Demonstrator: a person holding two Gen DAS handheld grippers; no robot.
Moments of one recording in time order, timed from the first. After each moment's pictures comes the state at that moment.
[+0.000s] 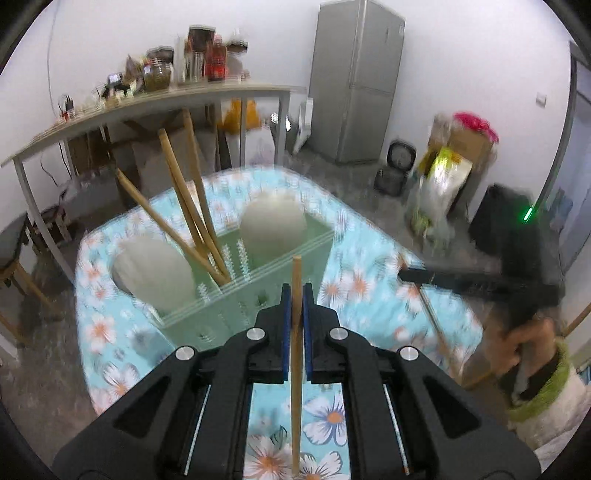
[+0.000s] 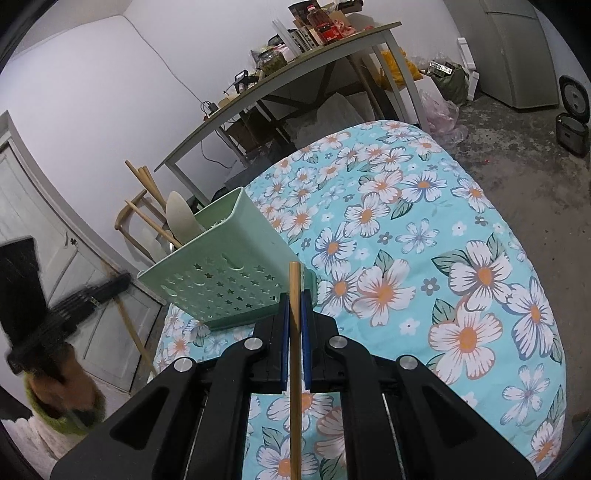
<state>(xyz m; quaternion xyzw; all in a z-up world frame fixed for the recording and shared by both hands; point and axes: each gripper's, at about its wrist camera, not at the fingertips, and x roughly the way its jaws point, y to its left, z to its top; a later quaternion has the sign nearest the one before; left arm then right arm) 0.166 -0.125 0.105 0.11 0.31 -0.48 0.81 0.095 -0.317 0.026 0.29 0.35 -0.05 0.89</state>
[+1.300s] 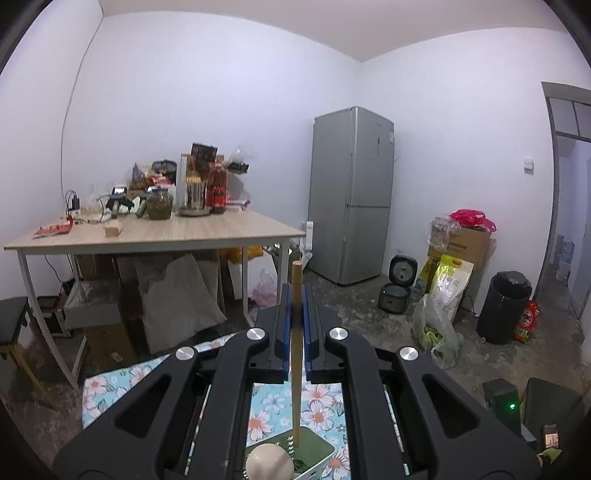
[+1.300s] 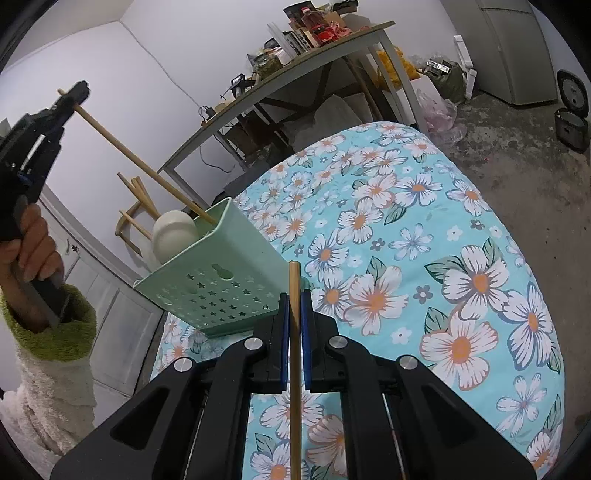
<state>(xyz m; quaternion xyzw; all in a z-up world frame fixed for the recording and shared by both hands) 0.199 -0.191 0.211 0.02 0.12 -0.49 0.86 0.097 -0.330 0.023 0.30 0.35 -0.05 0.89</state>
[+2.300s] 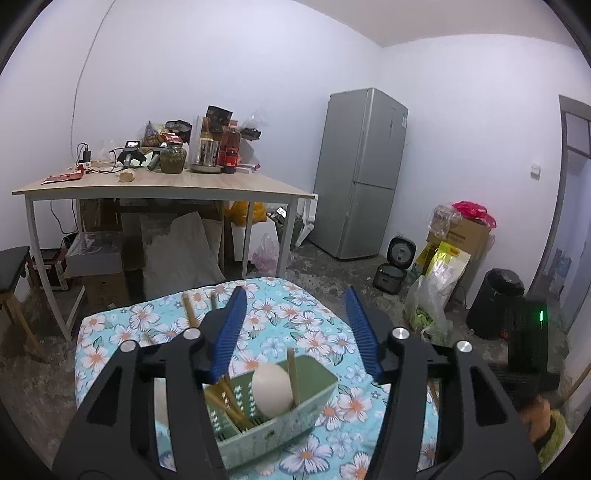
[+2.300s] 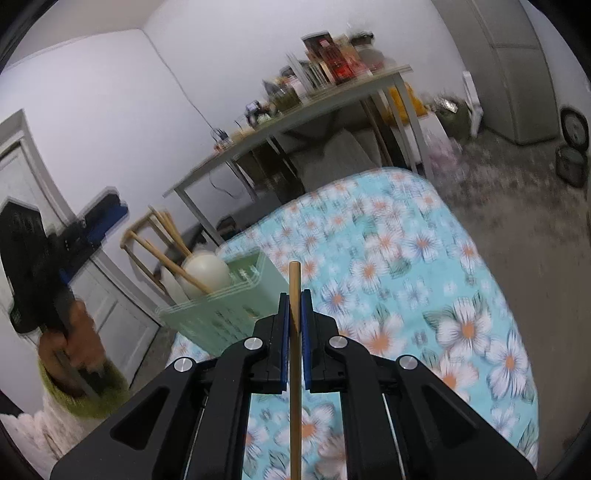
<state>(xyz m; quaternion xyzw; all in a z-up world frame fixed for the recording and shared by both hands) 0.185 -0.133 0.163 -0.01 0.18 -0.48 0.86 0.092 -0.323 0.085 0.26 0.28 -0.05 0.92</state>
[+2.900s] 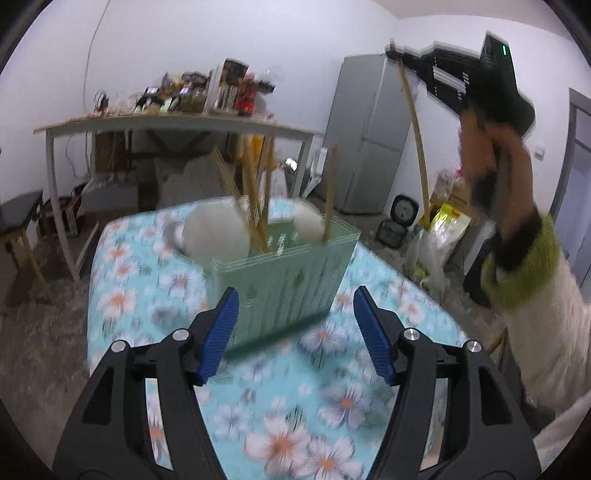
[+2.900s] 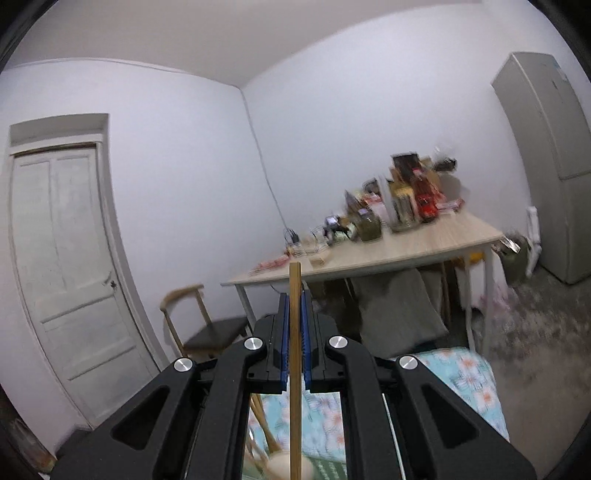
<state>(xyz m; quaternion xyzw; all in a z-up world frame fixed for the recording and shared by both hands) 0.146 -0.037 0.061 0.01 0.28 -0.47 0.84 0.188 -0.290 0.236 0.14 0.08 0.02 0.99</state>
